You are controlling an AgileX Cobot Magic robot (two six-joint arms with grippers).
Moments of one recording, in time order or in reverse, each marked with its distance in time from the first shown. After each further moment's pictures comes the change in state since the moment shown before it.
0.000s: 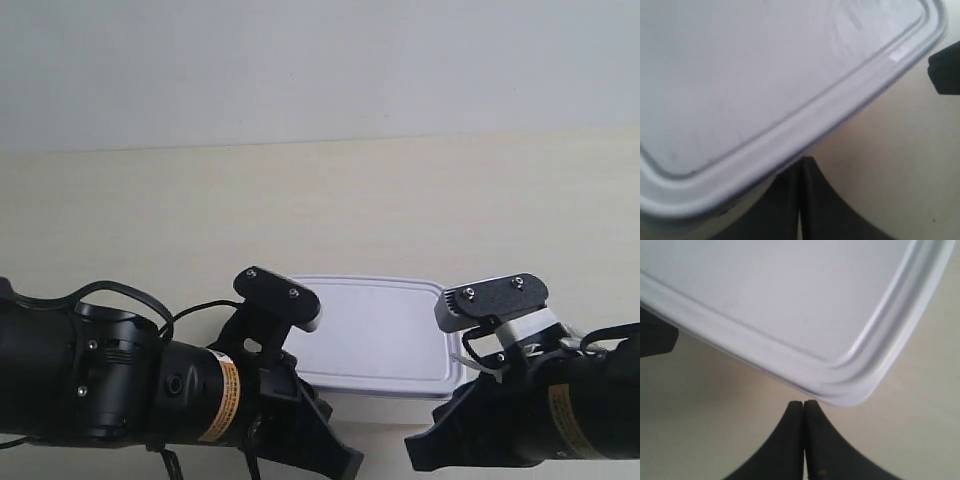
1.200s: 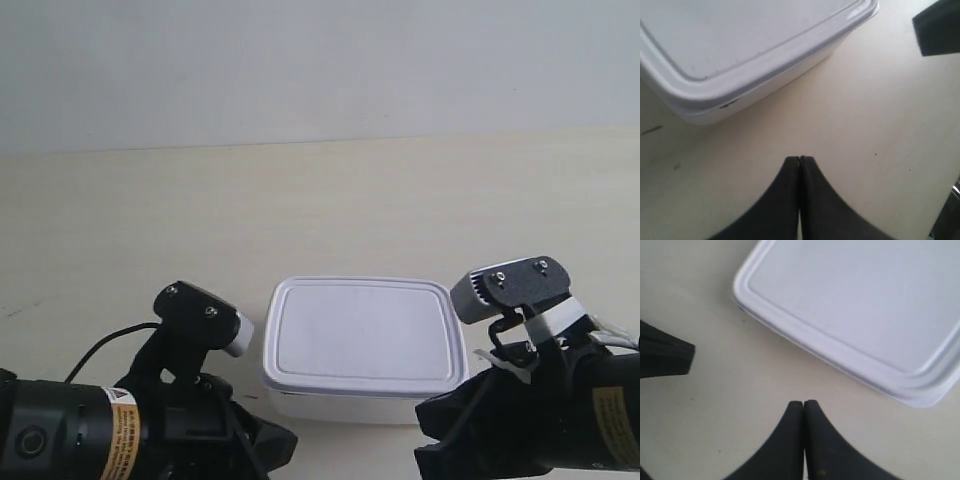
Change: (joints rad) left arm -0.013 -0.271 0.225 0.000 -0.069 -0.035; right arm 0.000 -0.203 0.026 0.000 -0.142 -0.027
